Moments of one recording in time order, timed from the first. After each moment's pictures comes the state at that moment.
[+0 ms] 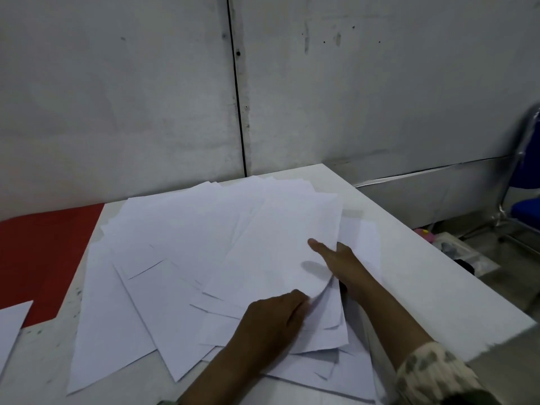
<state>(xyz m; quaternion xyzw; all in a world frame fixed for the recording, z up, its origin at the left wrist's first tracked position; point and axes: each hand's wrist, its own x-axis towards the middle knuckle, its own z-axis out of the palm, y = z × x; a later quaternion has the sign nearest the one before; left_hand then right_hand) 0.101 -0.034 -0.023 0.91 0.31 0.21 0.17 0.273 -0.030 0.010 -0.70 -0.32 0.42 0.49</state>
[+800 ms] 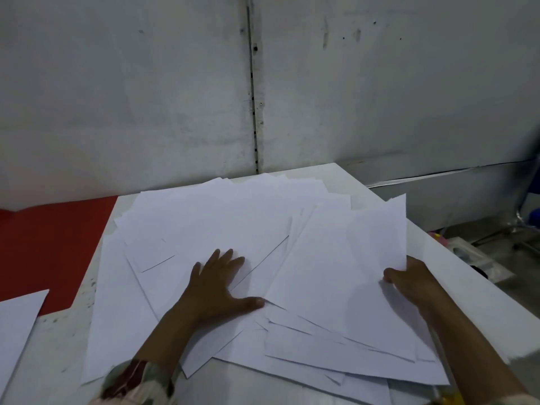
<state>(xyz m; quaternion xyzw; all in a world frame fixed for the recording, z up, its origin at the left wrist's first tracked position) 0.027 0.049 -0.024 0.86 0.49 0.02 0.15 0.322 -0.073 0.013 -0.82 -0.28 0.26 0.42</state>
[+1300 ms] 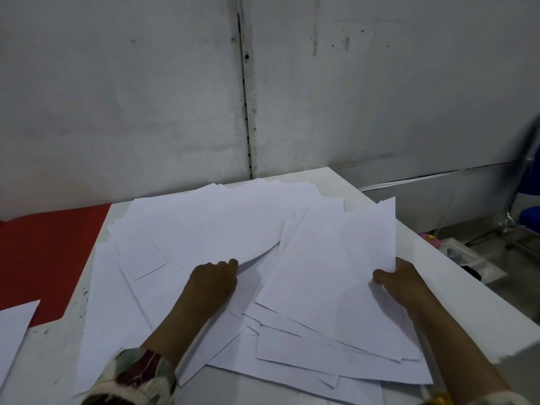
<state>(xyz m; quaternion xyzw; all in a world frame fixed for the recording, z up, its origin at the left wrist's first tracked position) 0.043 0.064 -0.020 0.88 0.45 0.08 -0.12 0.316 -0.074 0.015 -0.82 -0.29 0.27 0.42</state>
